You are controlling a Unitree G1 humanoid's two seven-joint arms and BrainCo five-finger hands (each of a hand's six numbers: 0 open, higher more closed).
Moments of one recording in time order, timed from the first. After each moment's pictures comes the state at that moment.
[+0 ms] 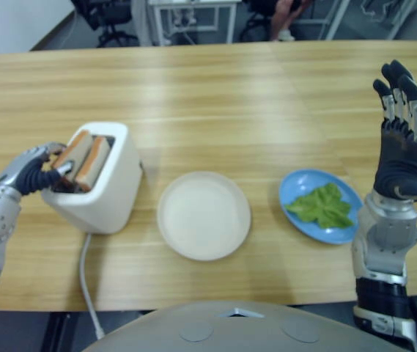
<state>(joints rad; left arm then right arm) 0.17 0.77 0.37 -0.12 0.39 -0.11 -0.26 0.02 -0.30 -0.28 -0.21 0.08 -0.86 0.11</state>
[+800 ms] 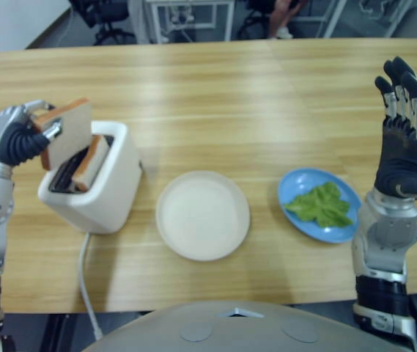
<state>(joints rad) 0.04 0.73 0.42 -0.24 0.35 -0.13 -0.14 0.00 -0.30 -0.28 -0.21 0.09 -0.86 0.11</state>
